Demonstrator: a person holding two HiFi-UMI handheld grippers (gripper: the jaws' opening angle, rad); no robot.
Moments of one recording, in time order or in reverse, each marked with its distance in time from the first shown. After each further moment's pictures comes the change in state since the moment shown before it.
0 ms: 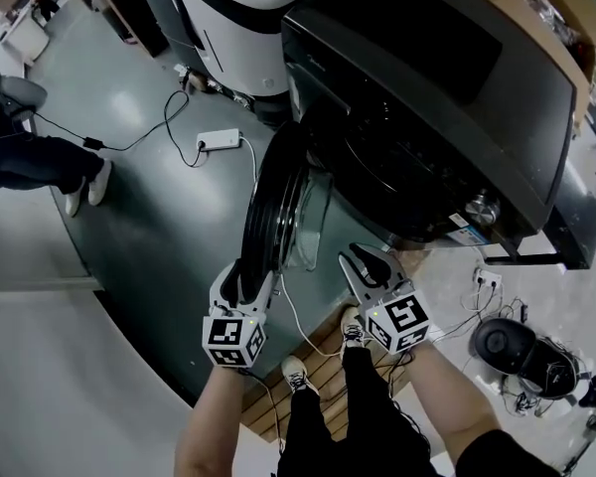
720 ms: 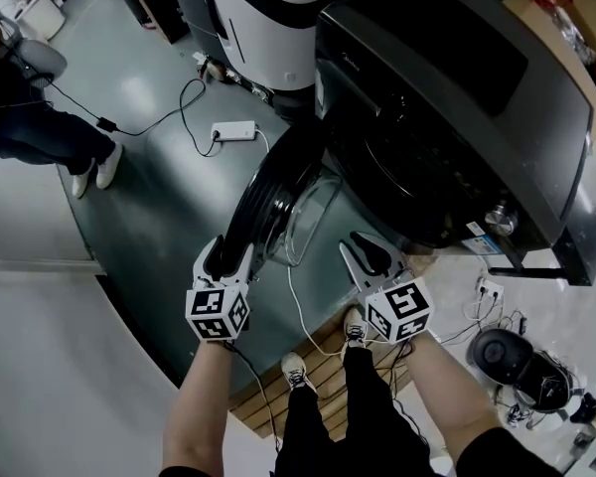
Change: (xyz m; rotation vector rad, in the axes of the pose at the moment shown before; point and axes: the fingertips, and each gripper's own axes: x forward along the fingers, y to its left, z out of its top) left arm -0.002 0.086 0.017 -0.045 -0.013 0.140; right arm 0.040 0.020 0.011 -0.006 0.023 0.042
